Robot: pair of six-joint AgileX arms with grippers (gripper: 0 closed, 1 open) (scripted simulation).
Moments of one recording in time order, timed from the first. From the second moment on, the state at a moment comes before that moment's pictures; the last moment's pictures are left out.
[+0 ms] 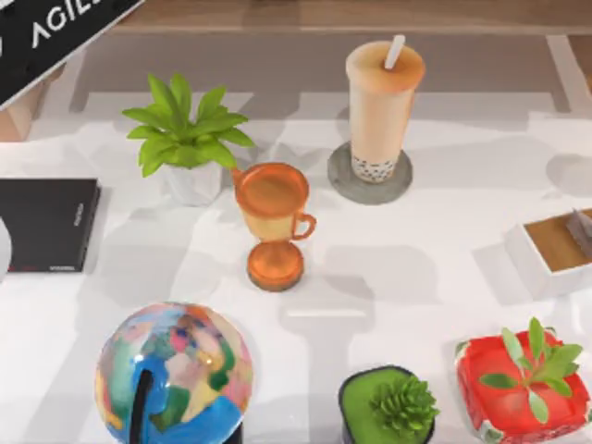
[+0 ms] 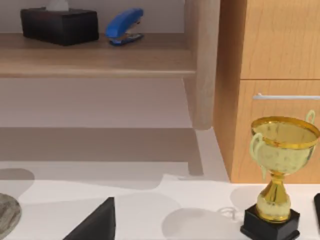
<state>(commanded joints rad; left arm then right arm) -0.55 2.14 2.11 0.16 -0.51 0.06 0.00 0.00 0.00 0.00 0.00 0.00</state>
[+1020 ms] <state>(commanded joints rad) -0.55 2.14 2.11 0.16 -0.51 0.06 0.00 0.00 0.00 0.00 0.00 0.00</state>
